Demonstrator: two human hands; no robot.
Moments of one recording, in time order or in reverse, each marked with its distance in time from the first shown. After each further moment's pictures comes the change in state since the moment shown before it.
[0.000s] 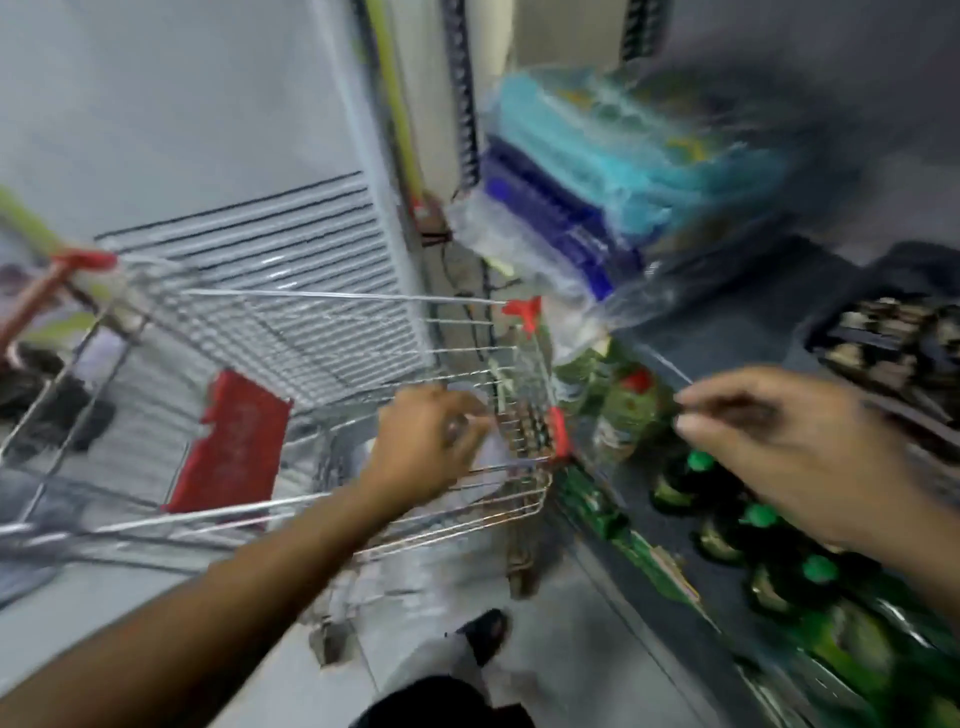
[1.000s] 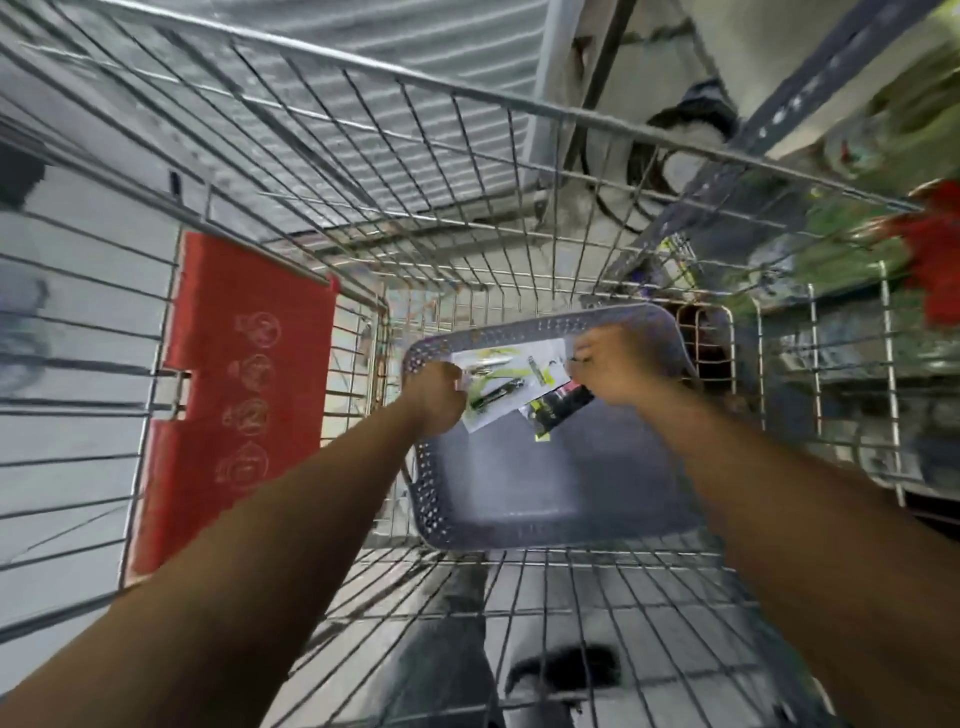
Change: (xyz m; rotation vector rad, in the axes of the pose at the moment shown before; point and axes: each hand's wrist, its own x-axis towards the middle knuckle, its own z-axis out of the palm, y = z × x) left_hand 0.110 -0.403 0.179 -0.244 -0.587 -0.731; right_hand 0.277 0.169 0.487 -0.487 -0.794 0.466
